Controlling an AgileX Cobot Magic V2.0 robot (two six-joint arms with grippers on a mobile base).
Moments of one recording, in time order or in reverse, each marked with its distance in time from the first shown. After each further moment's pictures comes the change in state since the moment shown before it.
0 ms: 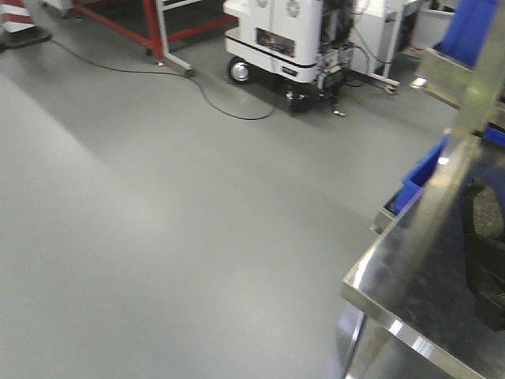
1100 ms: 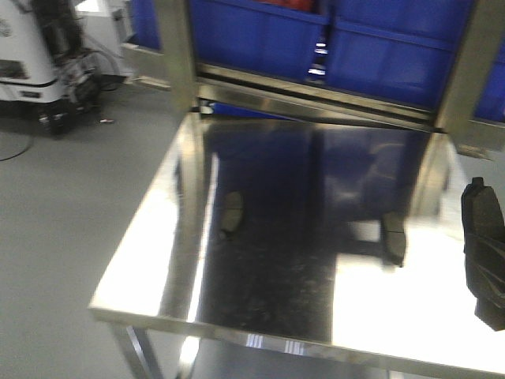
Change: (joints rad) left arm 0.000 0.001 0.000 -0.001 -0.001 0.000; right arm 0.000 0.000 0.000 0.000 0.000 0.000
